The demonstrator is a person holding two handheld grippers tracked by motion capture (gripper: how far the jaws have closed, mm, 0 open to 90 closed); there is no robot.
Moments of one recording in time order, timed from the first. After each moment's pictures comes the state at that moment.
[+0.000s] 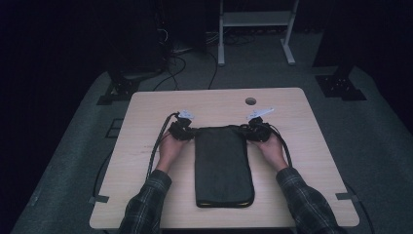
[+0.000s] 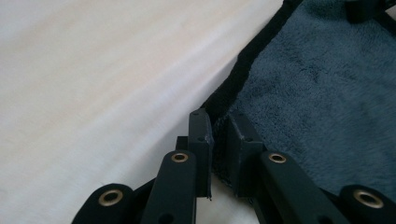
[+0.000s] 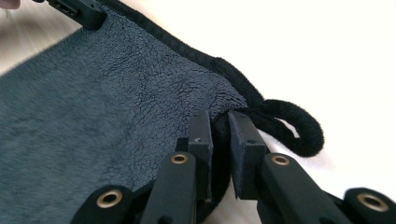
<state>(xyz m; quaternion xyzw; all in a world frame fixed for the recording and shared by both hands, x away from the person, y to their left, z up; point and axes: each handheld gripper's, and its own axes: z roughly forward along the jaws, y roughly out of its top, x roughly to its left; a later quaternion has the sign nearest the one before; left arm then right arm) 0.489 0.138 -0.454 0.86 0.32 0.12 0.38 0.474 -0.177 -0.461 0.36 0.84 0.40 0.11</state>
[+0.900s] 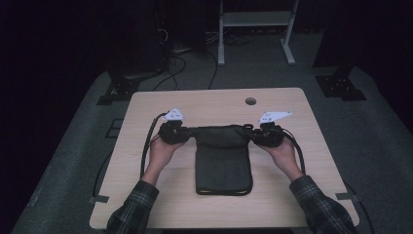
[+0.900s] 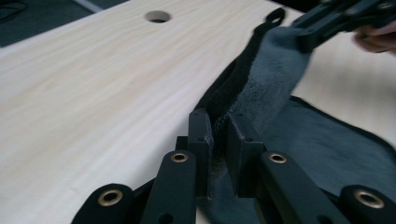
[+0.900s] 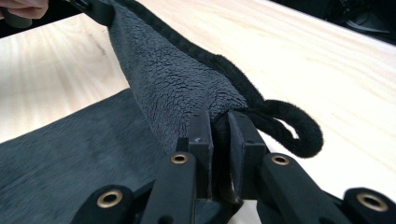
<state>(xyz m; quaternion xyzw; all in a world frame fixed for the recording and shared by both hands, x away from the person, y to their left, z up) 0.422 0.153 -0.401 0.83 0.27 0.10 0.47 0.417 -0.197 -0.418 0.30 0.82 0.47 0.12</state>
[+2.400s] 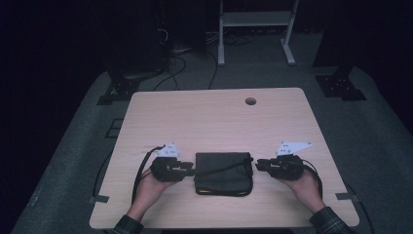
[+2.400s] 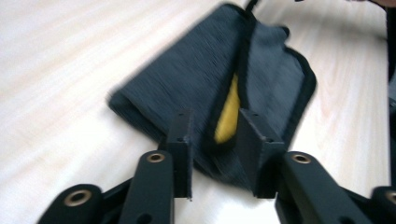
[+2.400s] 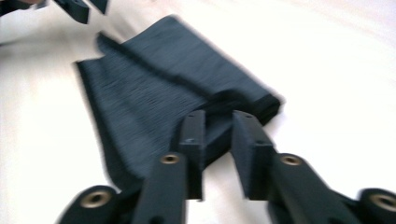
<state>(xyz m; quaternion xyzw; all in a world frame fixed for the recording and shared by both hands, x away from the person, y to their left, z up) 0.333 0.168 -0.428 0.86 0.26 0.04 0.44 0.327 -0.234 -0.437 0.30 0.83 0.46 0.09</state>
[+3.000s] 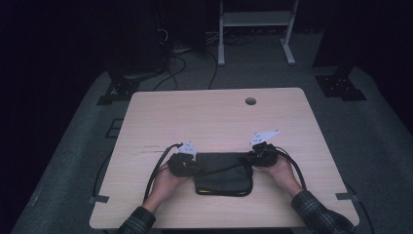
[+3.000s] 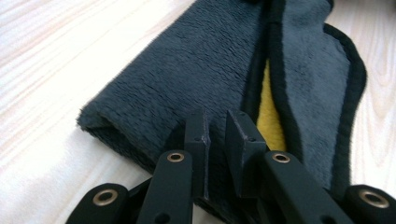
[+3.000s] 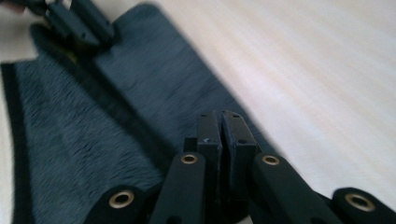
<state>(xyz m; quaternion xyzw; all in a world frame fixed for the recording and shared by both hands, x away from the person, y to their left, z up) 0.360 0.130 -0.458 0.89 0.24 0.03 0.39 0.385 -0.179 -0.463 0.26 0.87 0.41 0.06</state>
